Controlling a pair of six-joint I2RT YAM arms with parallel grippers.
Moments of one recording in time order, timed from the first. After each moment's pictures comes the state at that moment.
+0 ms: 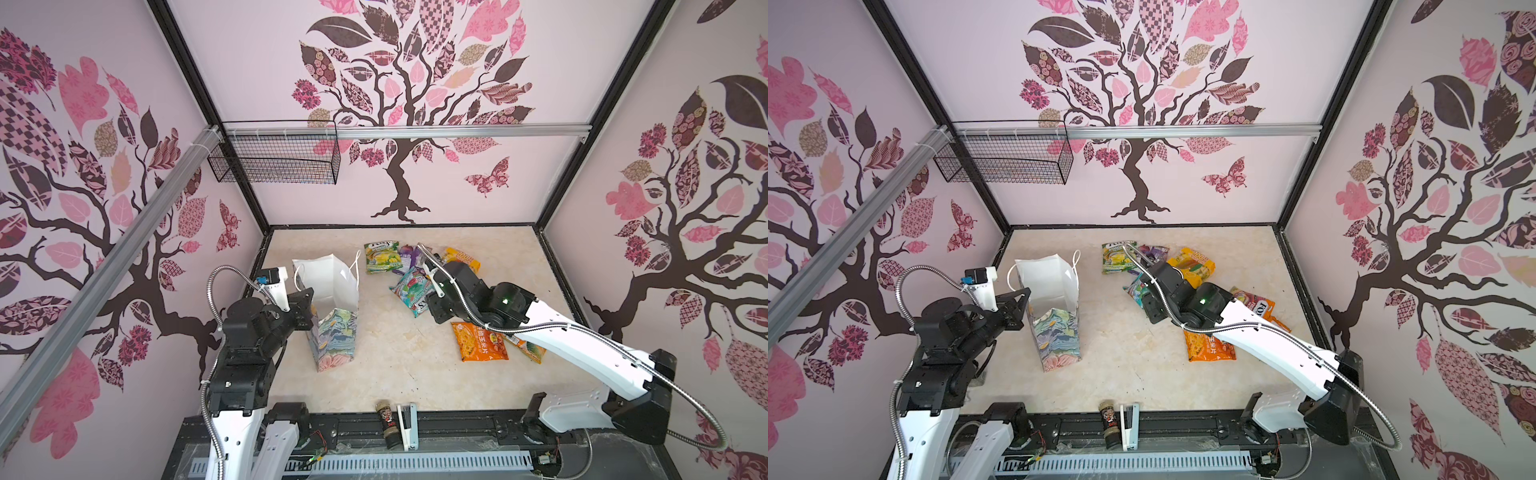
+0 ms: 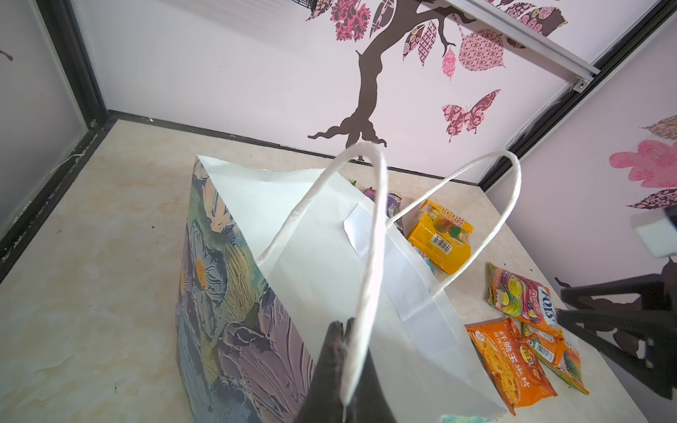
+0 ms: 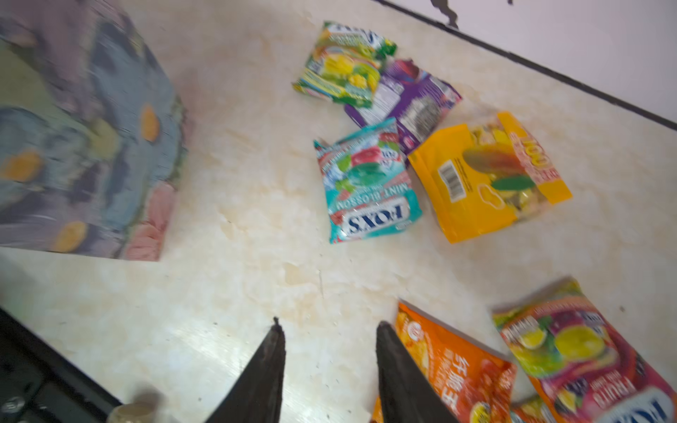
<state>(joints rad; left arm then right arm) -0.01 0.59 0.87 -0.61 0.29 -0.25 0.90 1.34 1.29 -0.84 0.32 0.30</state>
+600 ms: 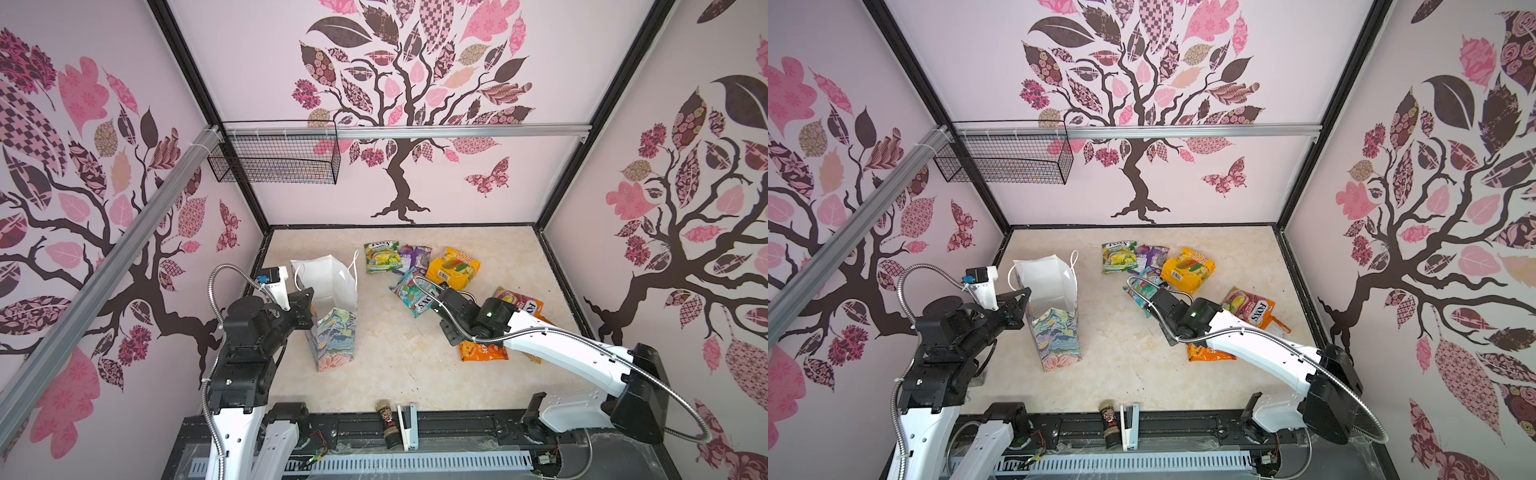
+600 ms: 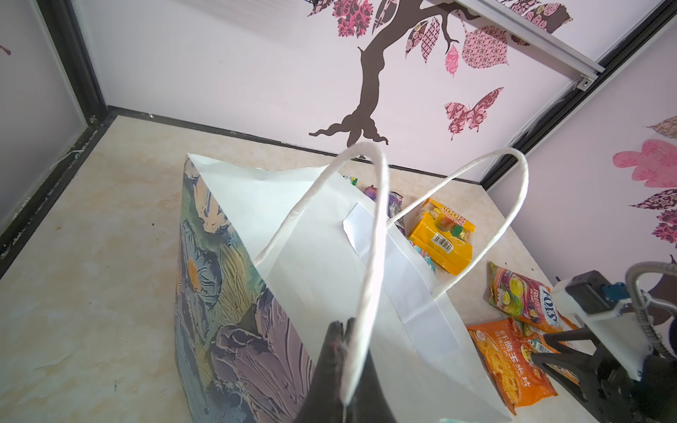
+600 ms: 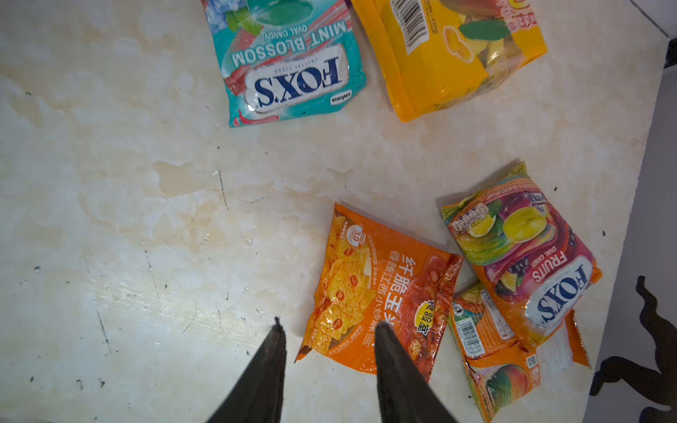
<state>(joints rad) -0.01 0.60 0.87 -0.61 0.30 -0.25 0.90 1.36 1.07 -0.92 0.42 0.36</state>
